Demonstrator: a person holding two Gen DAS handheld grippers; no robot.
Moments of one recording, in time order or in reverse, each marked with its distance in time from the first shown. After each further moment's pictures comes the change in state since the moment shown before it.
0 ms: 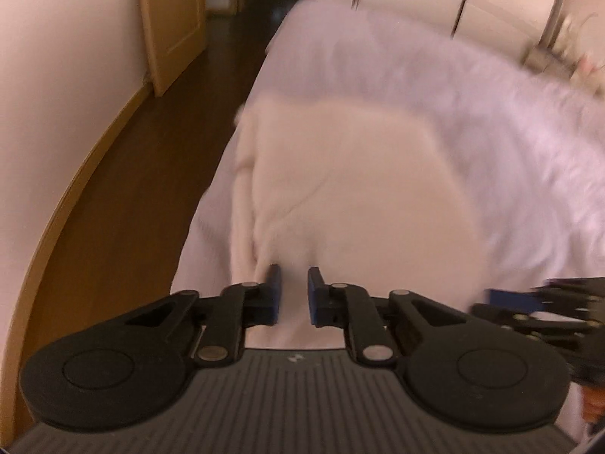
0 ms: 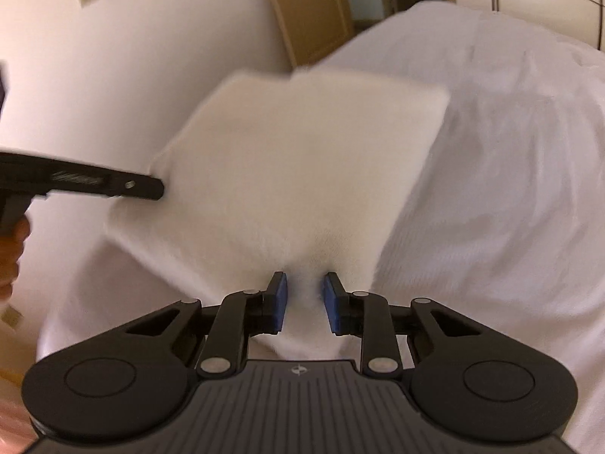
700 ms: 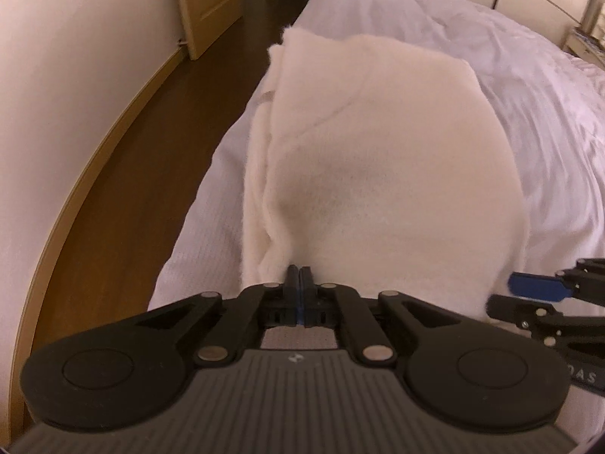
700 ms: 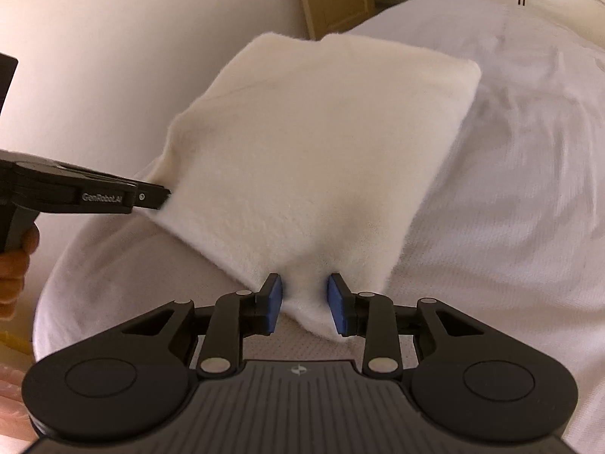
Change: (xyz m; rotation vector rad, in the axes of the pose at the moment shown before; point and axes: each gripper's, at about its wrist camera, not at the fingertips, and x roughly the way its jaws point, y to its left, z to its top) left arm -0.019 -0.007 -0.028 -0.080 0.079 0.086; right arm 0.021 0.018 0.010 -0.042 0.092 0.010
